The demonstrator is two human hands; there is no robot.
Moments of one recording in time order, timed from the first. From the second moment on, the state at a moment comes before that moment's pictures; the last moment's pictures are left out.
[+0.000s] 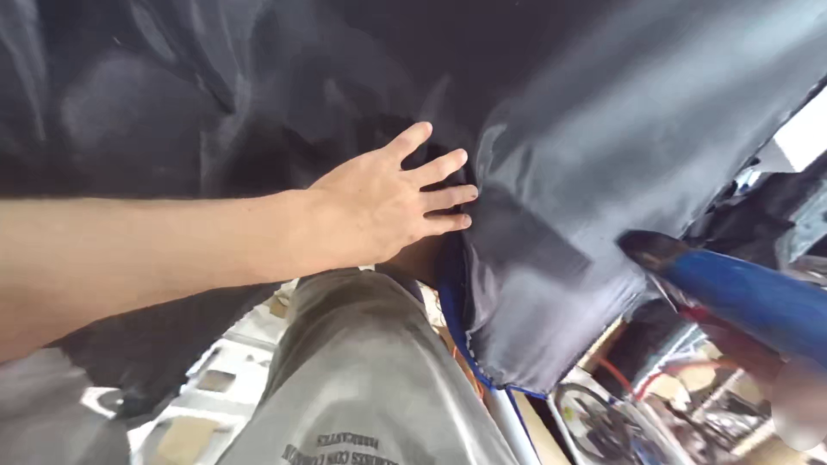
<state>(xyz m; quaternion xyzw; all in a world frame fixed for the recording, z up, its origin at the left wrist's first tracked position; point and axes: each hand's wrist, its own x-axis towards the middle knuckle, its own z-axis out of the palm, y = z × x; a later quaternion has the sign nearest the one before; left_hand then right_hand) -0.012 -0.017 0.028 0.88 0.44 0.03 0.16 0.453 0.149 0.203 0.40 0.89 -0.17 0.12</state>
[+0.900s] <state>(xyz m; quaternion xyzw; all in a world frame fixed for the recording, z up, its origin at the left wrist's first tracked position) -0.006 -0.030 0.044 0.82 0.49 0.21 0.19 0.457 0.052 0.163 0.66 0.73 -0.15 -0.07</state>
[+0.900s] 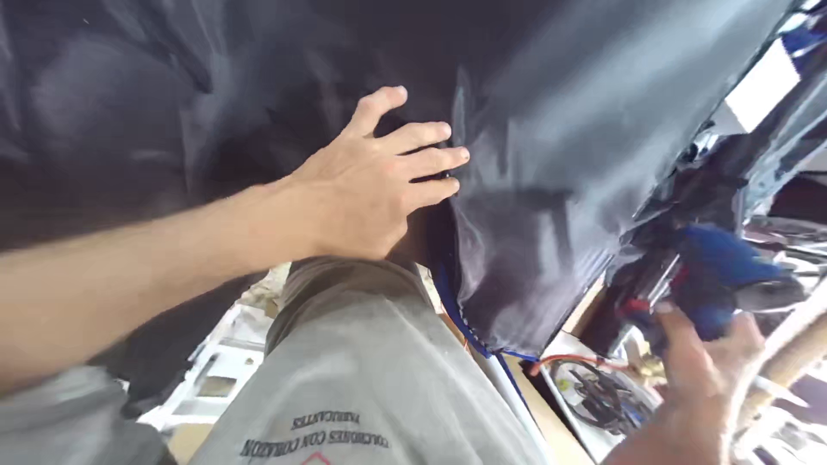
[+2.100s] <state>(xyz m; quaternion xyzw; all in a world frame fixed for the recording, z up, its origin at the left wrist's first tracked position) 0.209 -0.066 0.037 0.19 0.89 0.35 0.24 0.317 0.181 0.190 0.08 0.97 -0.18 0.11</state>
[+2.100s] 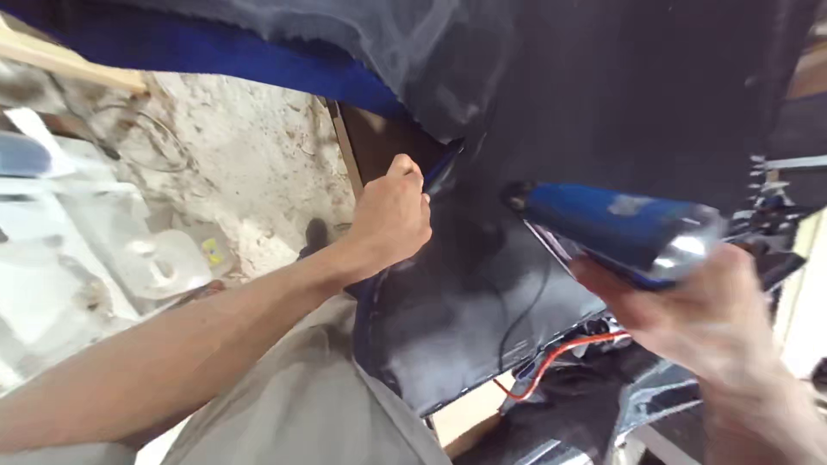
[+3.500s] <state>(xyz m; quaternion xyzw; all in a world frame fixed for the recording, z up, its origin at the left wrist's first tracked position) 0.255 -0.096 0.025 0.14 0.86 0.45 0.20 0.311 0.129 0.147 0.10 0.96 -0.23 0.14</state>
